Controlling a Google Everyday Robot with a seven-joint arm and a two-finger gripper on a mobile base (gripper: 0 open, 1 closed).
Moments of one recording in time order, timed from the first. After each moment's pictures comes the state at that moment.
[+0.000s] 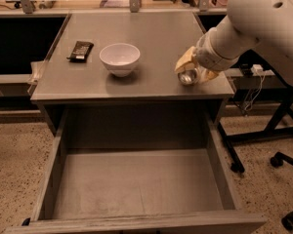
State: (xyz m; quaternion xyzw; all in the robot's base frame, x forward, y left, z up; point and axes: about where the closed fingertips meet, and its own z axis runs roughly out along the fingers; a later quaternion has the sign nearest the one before) arm 0.620 -0.157 0.878 -0.95 0.13 -0.23 0.17
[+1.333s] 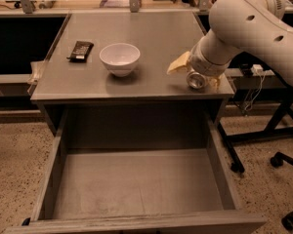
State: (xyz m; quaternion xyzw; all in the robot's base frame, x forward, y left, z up) arm 0.635 -0.160 0.846 -0.95 0.16 -0.22 0.12
